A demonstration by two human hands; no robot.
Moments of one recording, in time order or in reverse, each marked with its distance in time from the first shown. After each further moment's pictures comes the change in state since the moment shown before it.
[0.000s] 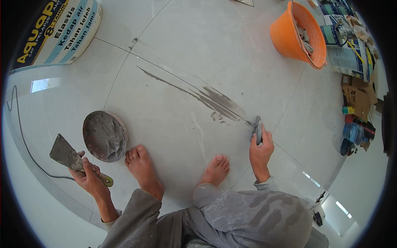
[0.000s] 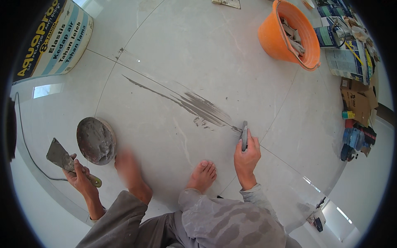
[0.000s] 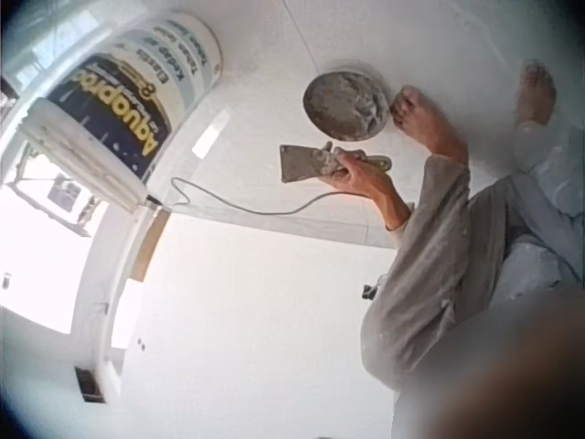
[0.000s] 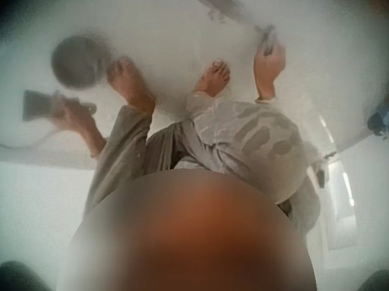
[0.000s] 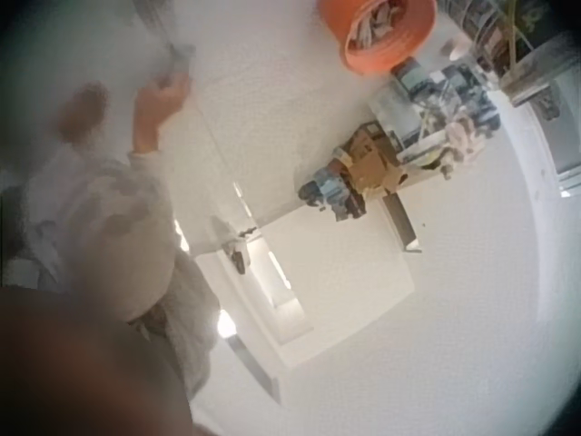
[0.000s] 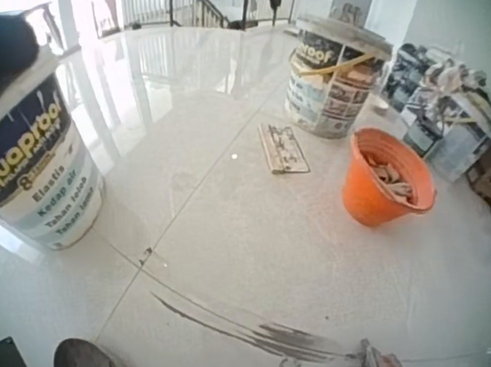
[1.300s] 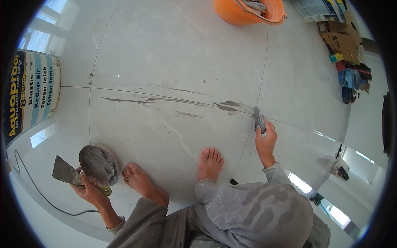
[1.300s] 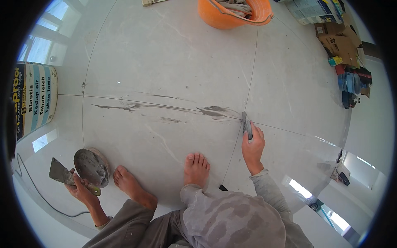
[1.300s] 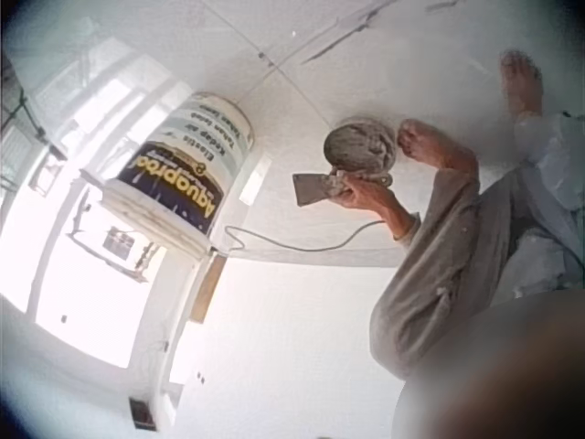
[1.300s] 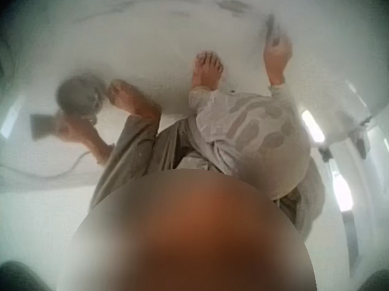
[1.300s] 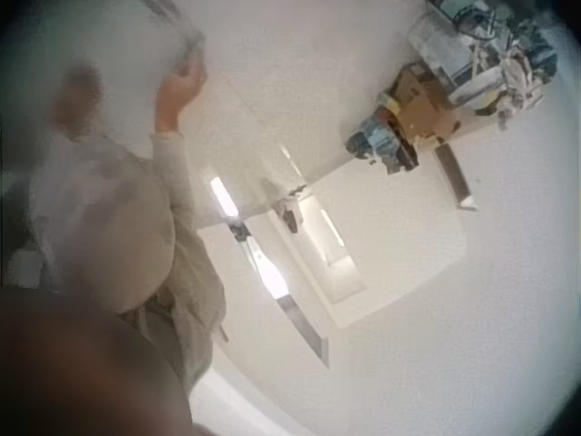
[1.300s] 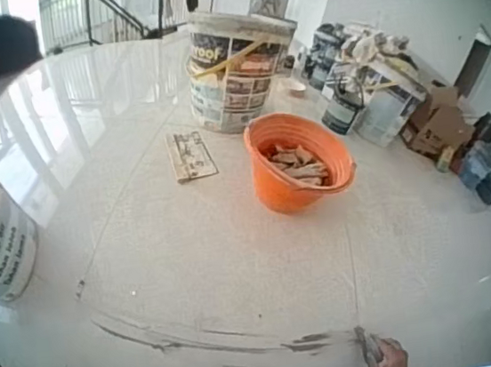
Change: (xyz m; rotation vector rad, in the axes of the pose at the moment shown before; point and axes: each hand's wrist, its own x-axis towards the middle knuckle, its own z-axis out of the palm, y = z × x) left_hand 0.008 0.012 0.030 -0.039 -0.139 0.117; right_hand -0.047 0.110 -0.026 0.007 0.338 -0.047
